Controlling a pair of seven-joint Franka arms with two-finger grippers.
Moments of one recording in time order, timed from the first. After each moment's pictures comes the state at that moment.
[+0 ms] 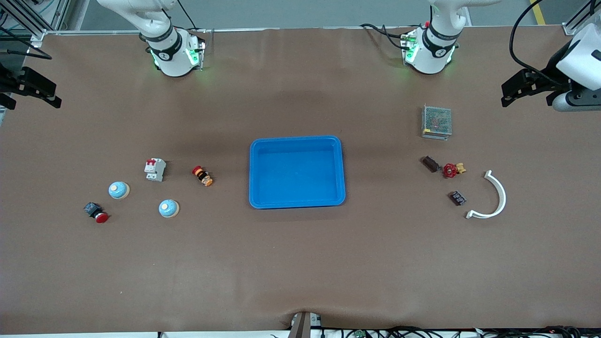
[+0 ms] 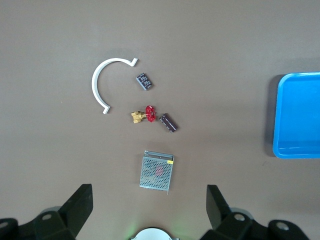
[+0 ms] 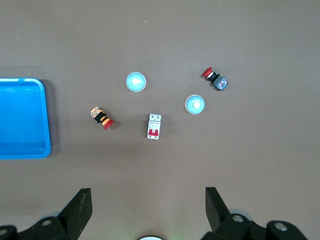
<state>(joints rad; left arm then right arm) 0.02 -0.06 -0.14 -1.55 0.02 1.45 -0.11 -0.07 -0.04 0.04 -1.48 -0.01 1.41 -0.06</state>
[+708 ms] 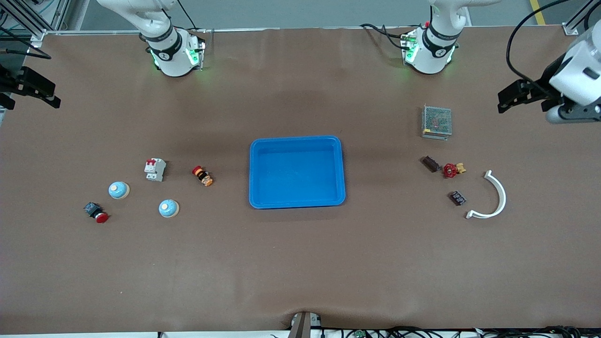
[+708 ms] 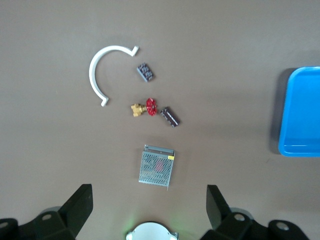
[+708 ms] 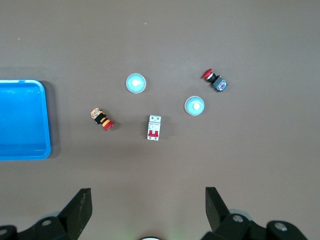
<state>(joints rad) 0.03 -0.01 -0.13 -1.58 0.02 1.45 -0.14 -0.07 -0.04 0.04 -1.48 -0.01 1.42 -0.06</state>
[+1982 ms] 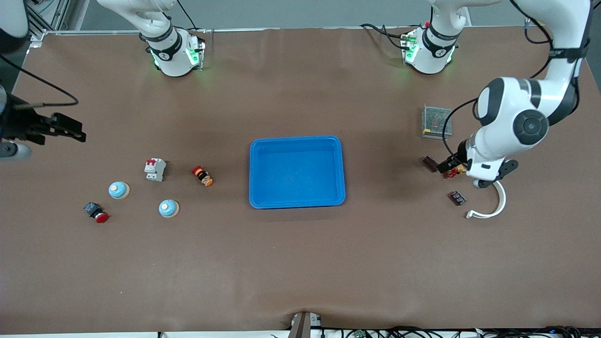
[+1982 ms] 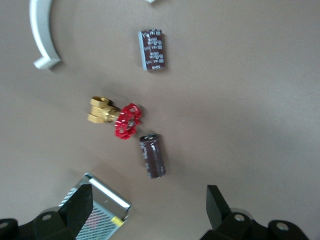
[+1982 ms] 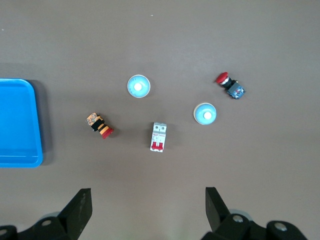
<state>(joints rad) 0.02 0.20 -0.14 -2.13 0.02 2.15 -0.70 -0.06 0.14 0.06 -1.48 0.00 1.52 -0.07</state>
